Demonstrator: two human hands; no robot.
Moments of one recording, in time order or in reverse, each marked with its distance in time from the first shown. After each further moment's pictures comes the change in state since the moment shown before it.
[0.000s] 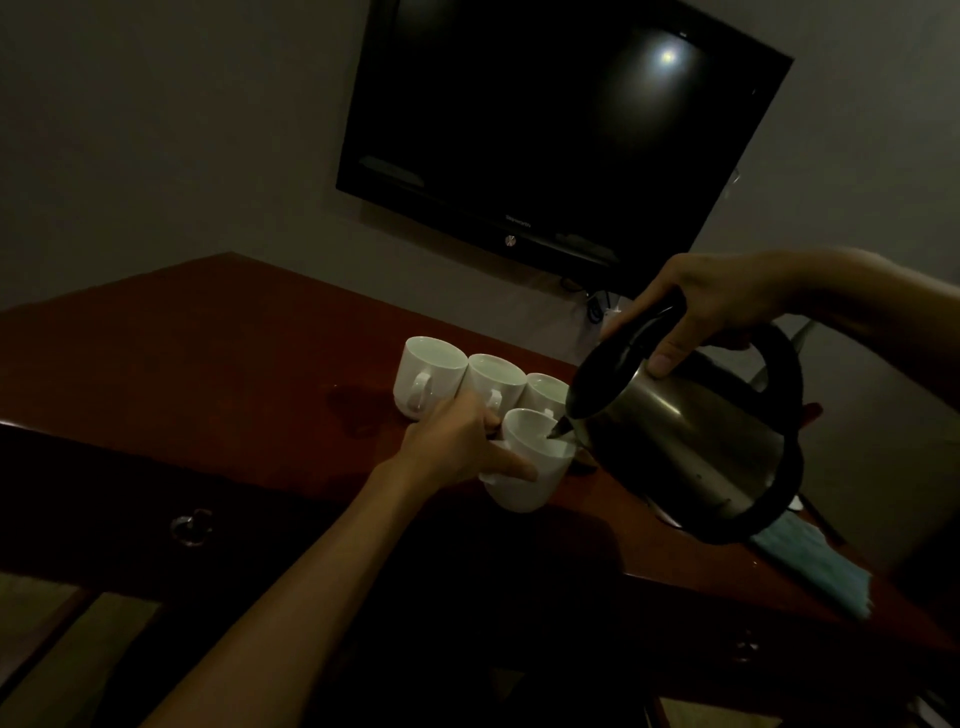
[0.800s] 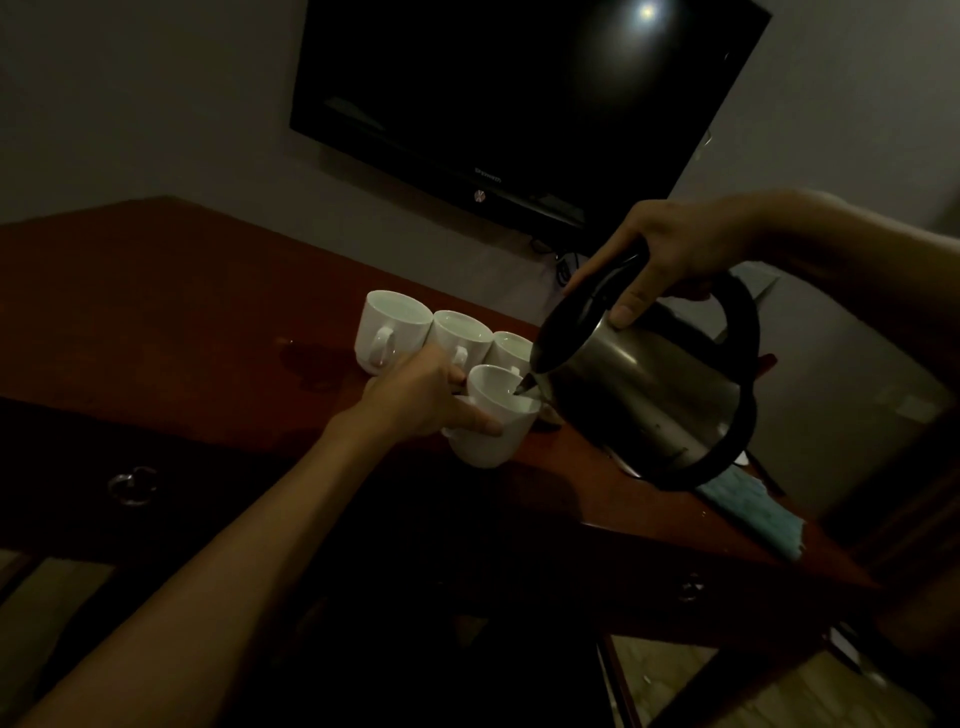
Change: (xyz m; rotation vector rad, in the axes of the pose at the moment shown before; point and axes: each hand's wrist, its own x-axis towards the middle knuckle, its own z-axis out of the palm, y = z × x) left_hand 0.002 -0.001 -0.002 -0.018 -0.020 -0.024; right_hand 0.000 -0.015 0.001 -0.007 0.001 0.078
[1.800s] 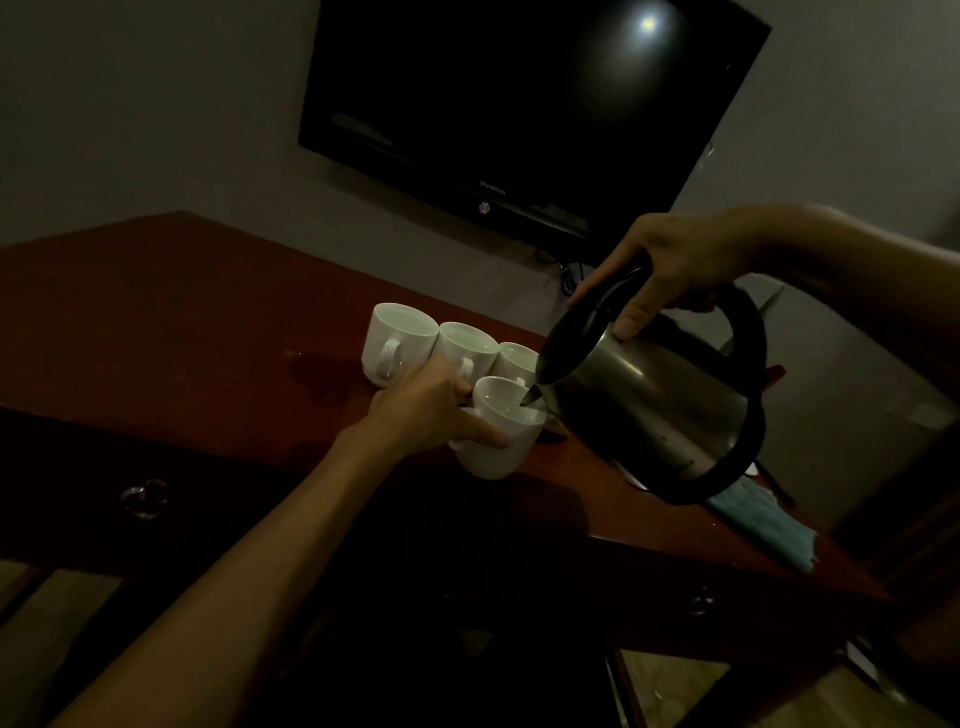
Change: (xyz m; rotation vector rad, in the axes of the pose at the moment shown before) left_hand -0.003 0.004 0.000 0.038 0.012 0.029; right_hand 0.002 0.002 -0.002 -0.013 -0.004 -0.001
